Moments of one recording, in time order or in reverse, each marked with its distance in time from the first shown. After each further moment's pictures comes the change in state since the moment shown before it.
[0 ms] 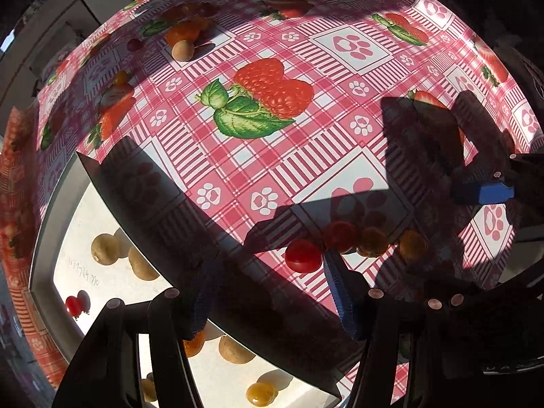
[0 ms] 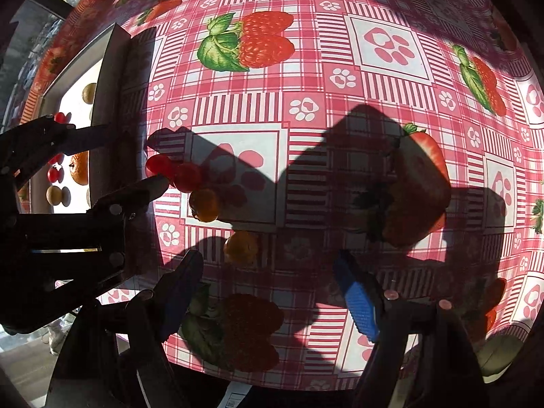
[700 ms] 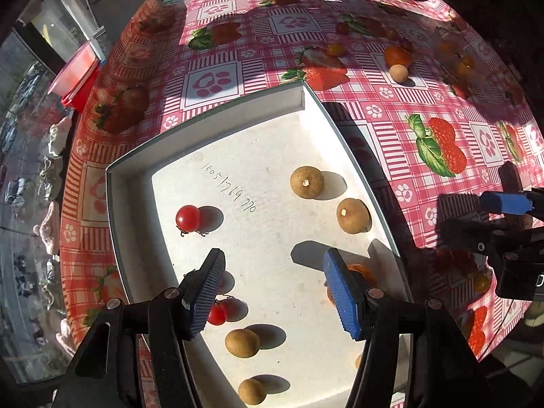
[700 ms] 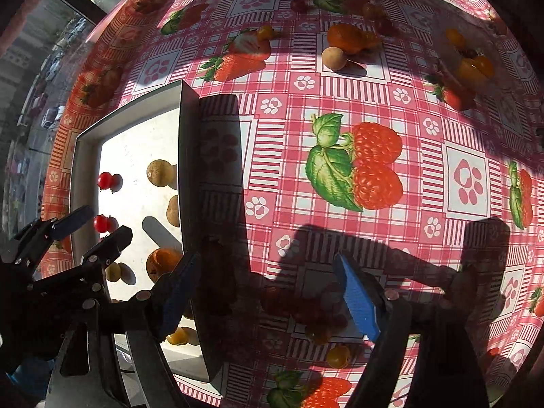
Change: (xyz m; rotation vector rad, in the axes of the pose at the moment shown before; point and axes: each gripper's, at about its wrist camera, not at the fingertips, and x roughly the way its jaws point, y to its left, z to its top) left arm -0.042 0.115 -0.063 -0.455 -0.062 0.126; right arm -0.022 0.072 0.088 -0.055 -0.066 0.051
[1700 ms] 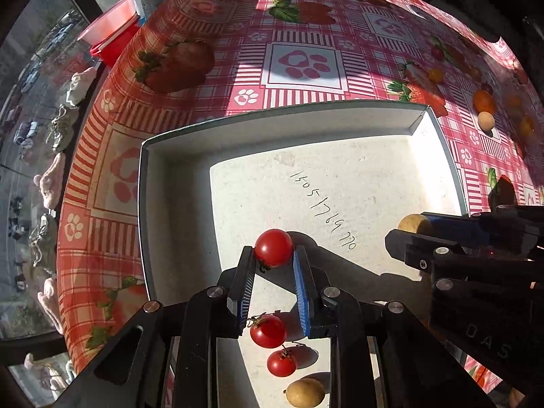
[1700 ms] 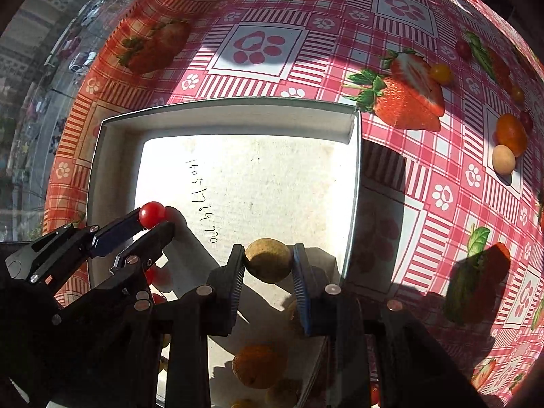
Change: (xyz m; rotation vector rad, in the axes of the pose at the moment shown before) left arm 0.047 0.089 0.014 -0.246 0.046 0.024; right arm 0.066 0.127 0.064 -0.249 0.080 0.049
